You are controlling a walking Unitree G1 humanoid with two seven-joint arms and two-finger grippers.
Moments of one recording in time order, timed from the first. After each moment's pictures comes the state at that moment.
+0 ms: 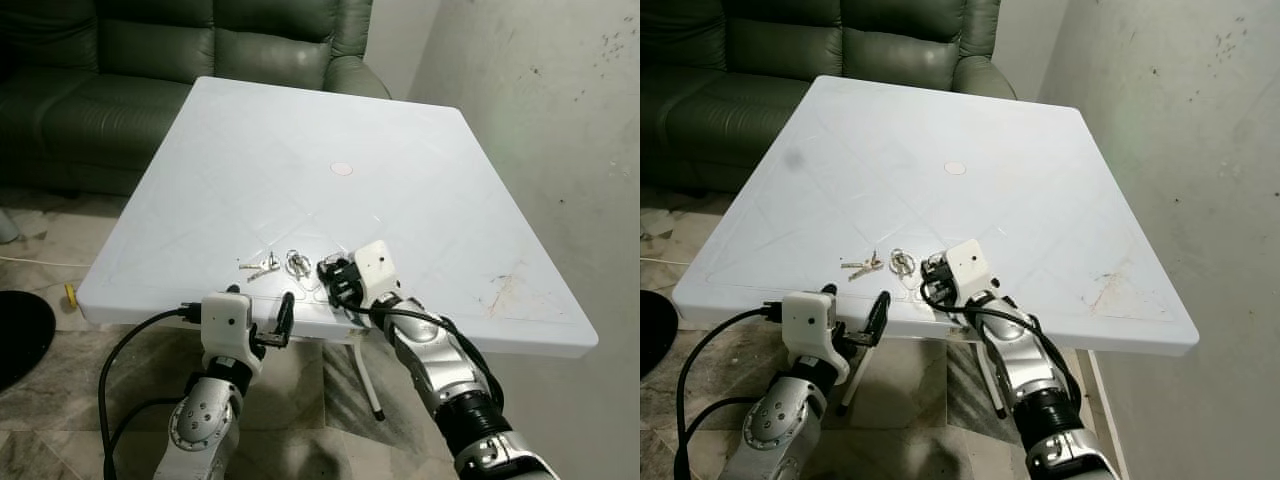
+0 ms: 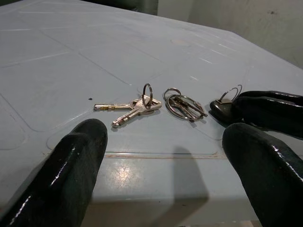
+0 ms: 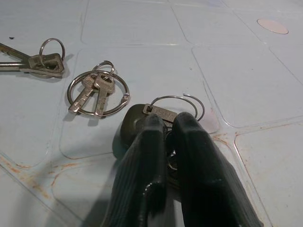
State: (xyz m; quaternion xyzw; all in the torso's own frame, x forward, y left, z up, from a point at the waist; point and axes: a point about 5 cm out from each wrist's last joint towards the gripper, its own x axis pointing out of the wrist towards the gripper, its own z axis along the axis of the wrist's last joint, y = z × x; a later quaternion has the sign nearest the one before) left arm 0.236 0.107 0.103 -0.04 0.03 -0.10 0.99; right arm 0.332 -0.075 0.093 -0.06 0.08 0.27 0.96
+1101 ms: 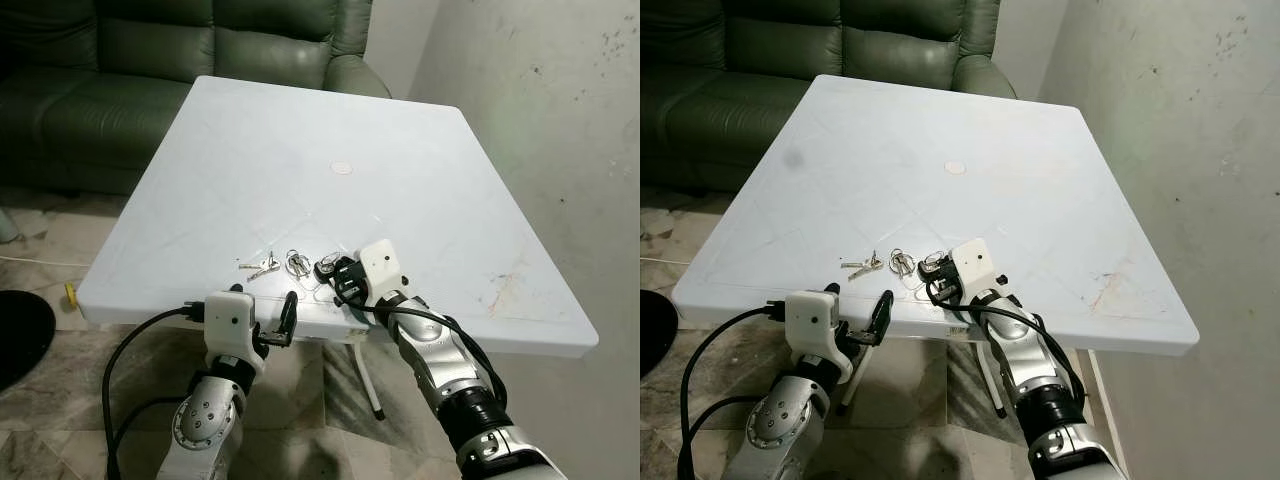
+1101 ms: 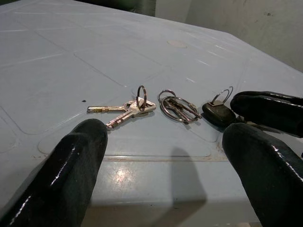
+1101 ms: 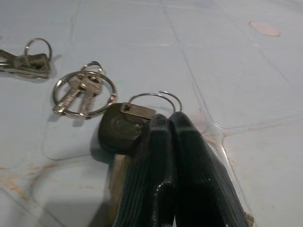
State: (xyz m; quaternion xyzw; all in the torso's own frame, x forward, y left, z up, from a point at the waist) left arm 0.237 0.103 0.104 -0.05 0.03 -0.11 0.99; right arm 0.336 -0.080 0.092 -0.06 0.07 0.27 0.96
